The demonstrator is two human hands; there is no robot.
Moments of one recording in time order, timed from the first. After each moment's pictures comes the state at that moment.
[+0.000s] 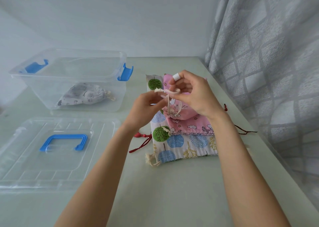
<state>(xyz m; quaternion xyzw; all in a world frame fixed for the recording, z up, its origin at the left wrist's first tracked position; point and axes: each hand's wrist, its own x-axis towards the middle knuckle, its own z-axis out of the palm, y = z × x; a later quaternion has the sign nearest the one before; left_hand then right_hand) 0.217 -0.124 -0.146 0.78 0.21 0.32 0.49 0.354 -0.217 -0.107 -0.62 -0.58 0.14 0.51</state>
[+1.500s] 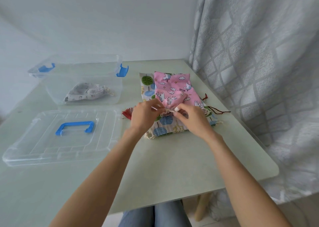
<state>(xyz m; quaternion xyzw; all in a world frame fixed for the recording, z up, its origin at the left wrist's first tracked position) 0.189 -0.184 -0.169 0.86 0.28 0.31 0.29 0.319 -0.311 -0.171 -0.76 -0.54 -0.01 0.35</state>
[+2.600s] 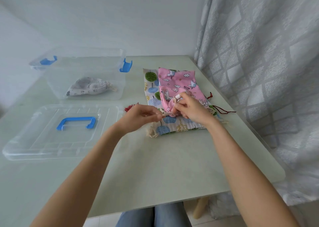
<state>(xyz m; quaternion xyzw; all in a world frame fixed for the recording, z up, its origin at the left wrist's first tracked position) 0.144 -0.170 -0.159 0.82 0.15 0.16 0.52 0.328 -0.284 -0.153 -0.71 -0.52 0.25 0.41</state>
